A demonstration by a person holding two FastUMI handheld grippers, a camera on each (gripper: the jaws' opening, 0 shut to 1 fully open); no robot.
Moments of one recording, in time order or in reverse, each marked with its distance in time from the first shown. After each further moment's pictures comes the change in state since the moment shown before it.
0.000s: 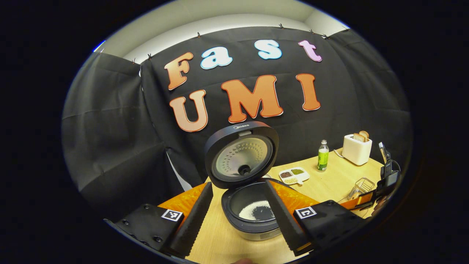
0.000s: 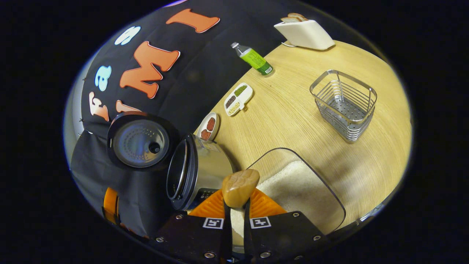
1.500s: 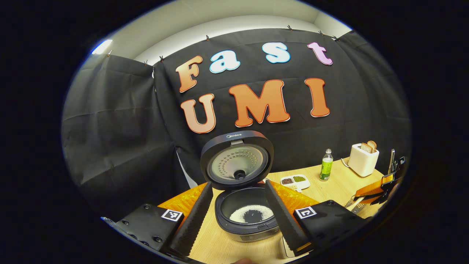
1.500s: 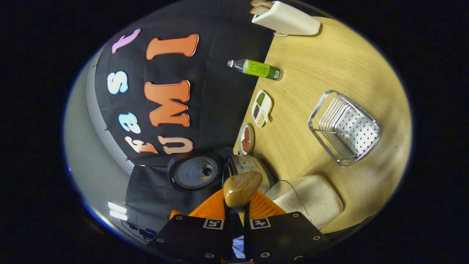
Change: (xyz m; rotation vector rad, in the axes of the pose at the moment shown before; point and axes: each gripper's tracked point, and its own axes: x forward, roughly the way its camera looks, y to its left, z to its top) left arm -0.017 -0.034 0.025 -0.044 -0.010 0.151; right arm -0.069 0.016 0.096 0.294 0.088 0.431
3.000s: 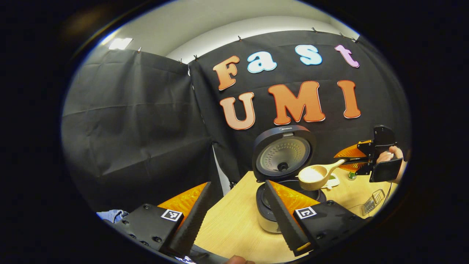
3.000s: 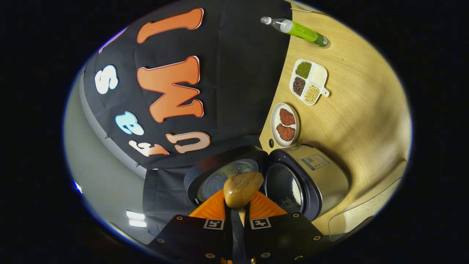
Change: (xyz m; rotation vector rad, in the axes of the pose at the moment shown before) left arm -0.054 0.105 -0.031 -0.045 0.019 0.252; right arm 0.180 0.119 -0.029 0.061 0.128 0.044
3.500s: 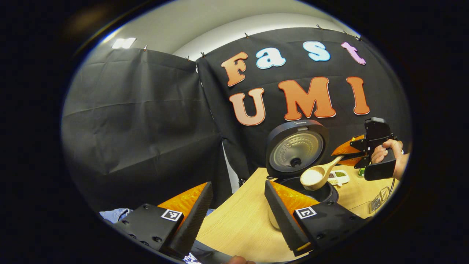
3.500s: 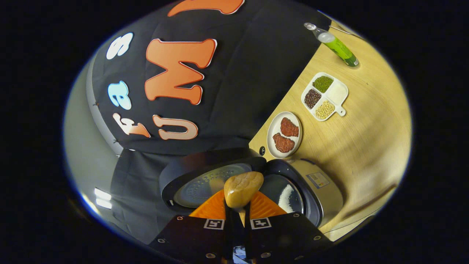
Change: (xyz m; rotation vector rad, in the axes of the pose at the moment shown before) left arm 0.006 0.022 -0.008 0.006 0.024 0.062; right arm 0.051 -0.004 0.002 -0.300 -0.047 -0.144
